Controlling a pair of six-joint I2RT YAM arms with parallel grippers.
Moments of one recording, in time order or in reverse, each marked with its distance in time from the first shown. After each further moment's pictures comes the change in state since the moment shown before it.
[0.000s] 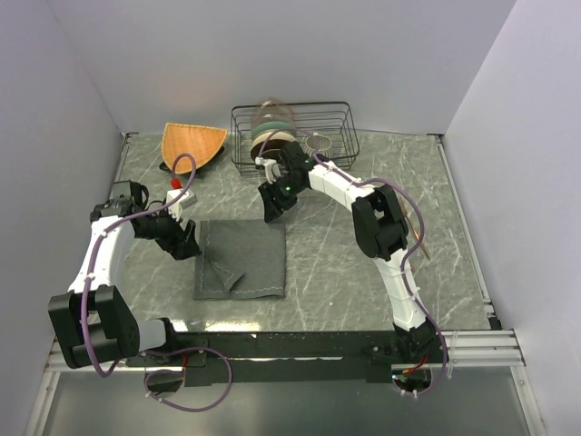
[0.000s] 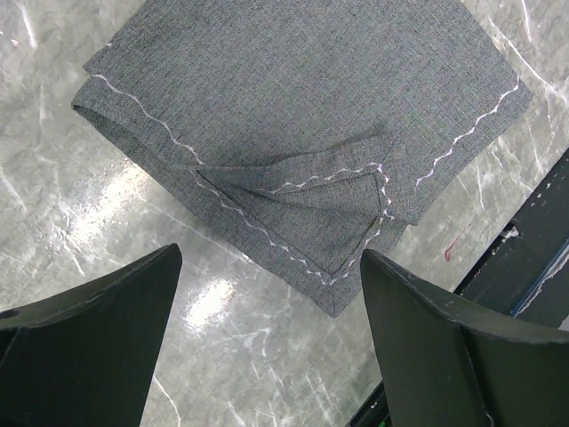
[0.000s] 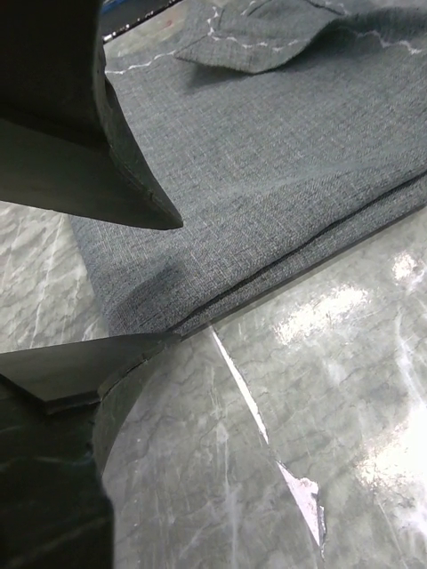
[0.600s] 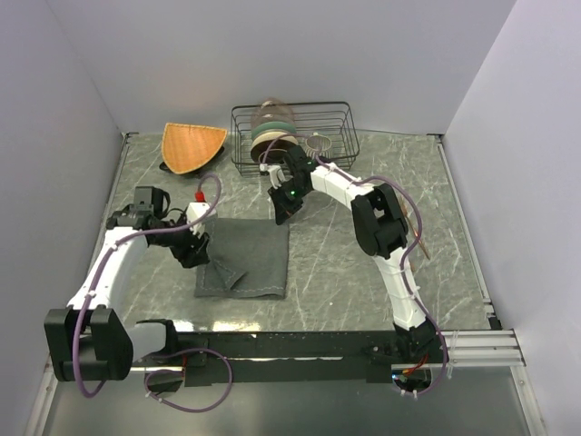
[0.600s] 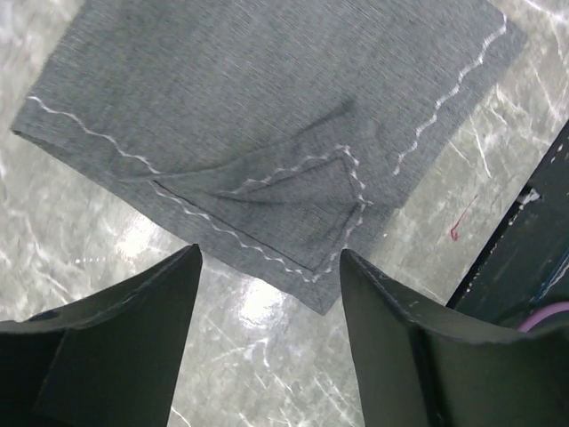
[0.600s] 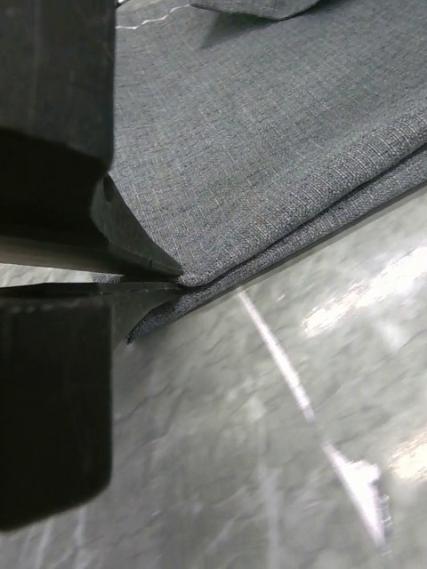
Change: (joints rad) left arm -0.161 -0.082 -0.062 0.025 -0.073 0.049; right arm -0.022 0.024 -0.022 -0.037 0.028 -0.069
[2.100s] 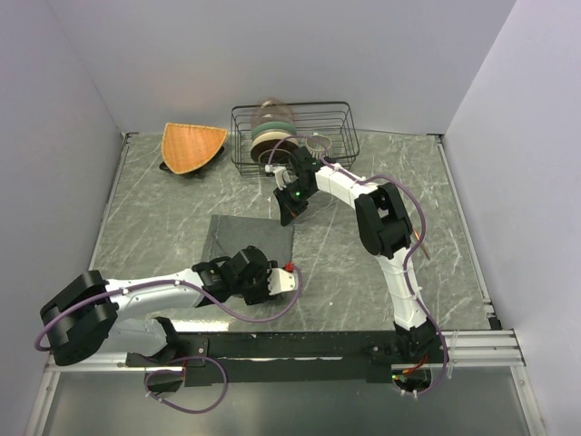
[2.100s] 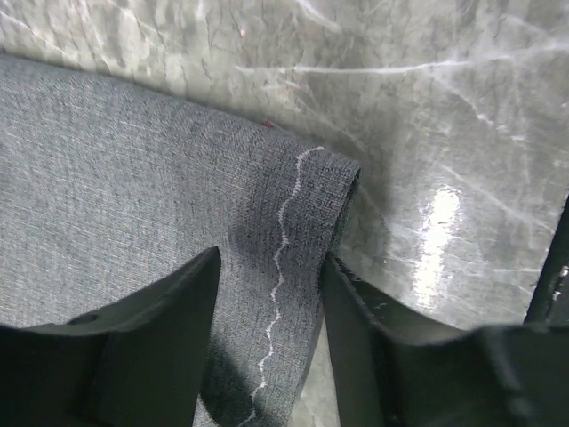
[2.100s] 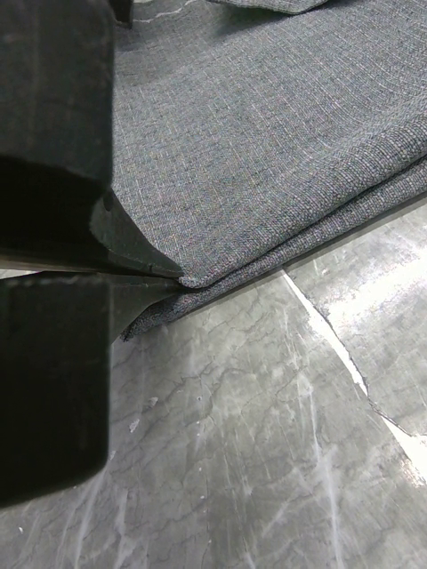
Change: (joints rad) left arm -1.024 0.058 -0.351 0.774 -0.591 -0.373; right arm -0.031 -0.029 -0.060 -0.002 0.000 -0.017
